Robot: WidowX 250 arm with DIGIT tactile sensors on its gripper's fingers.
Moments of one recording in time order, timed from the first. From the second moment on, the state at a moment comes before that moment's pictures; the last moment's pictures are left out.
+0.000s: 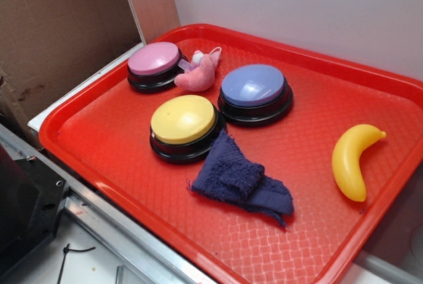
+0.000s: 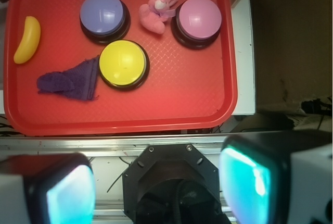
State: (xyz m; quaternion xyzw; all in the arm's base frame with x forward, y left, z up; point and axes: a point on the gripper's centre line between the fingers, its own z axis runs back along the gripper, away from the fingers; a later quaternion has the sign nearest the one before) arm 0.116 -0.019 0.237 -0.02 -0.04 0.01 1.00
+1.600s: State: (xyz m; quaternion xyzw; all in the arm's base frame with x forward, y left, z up) arm 0.172 -0.115 0.107 0.01 -0.09 -0.52 0.85
